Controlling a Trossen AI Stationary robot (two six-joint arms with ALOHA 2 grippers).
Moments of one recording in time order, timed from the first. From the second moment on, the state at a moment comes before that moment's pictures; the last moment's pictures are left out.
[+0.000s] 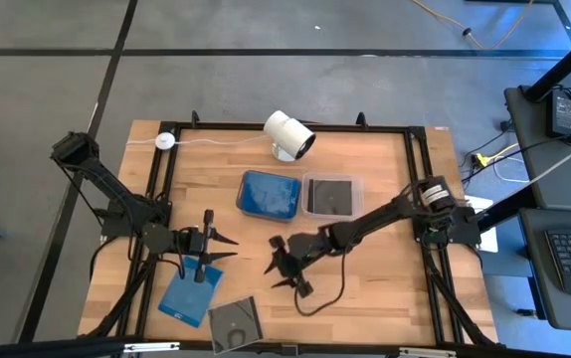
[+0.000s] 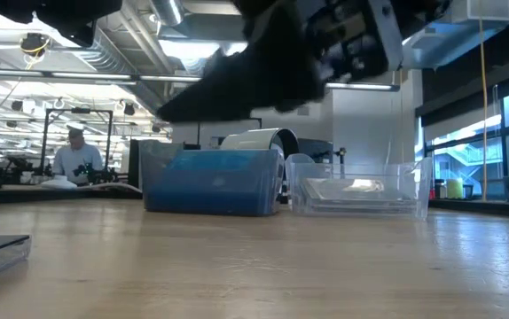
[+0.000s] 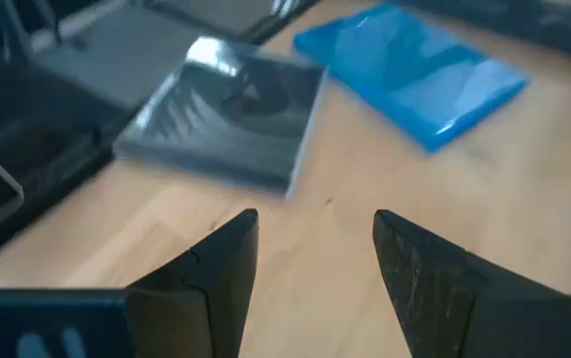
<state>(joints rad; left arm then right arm) -0.70 1.03 0.36 0.52 -0.68 -0.01 0.29 2.02 1.18 0.33 -0.22 -0.18</state>
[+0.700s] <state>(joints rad) -0.70 1.03 0.36 0.51 -0.69 -0.03 0.34 2.40 1.64 0.17 -0.31 -0.14</state>
